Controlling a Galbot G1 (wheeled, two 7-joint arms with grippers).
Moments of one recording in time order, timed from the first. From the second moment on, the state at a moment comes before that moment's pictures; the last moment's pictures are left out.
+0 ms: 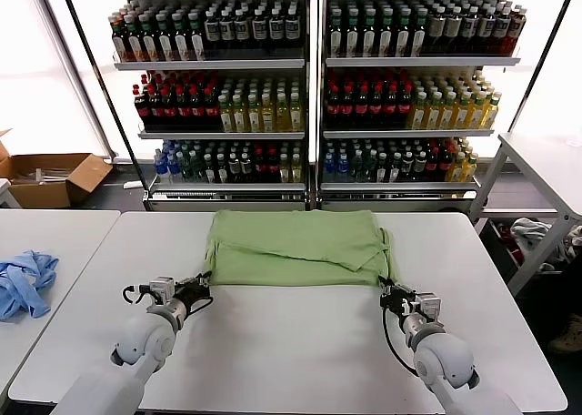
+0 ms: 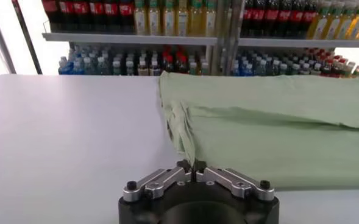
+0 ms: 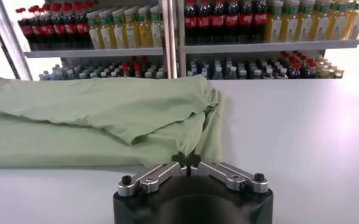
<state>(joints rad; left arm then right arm) 0.99 -0.96 -0.19 -1.67 -0.75 0.49 -0.23 -1.14 0.98 0.25 1.83 0.63 -0.42 0.23</state>
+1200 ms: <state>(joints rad) 1.79 -0.79 -0.33 -2.29 -0.58 0.44 -0.70 -1.91 0.80 0.44 2.34 0.50 -0.40 0.28</state>
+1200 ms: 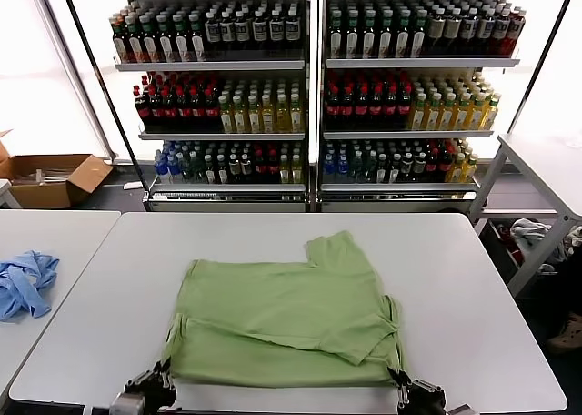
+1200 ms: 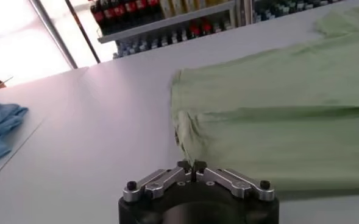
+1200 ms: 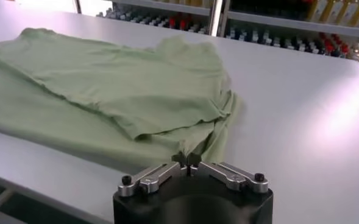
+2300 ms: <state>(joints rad) 1.80 -0.85 -0.32 -2.47 -0.48 0.40 -0.76 -1.91 0.82 0.58 2.46 0.57 -0.32 0.38</state>
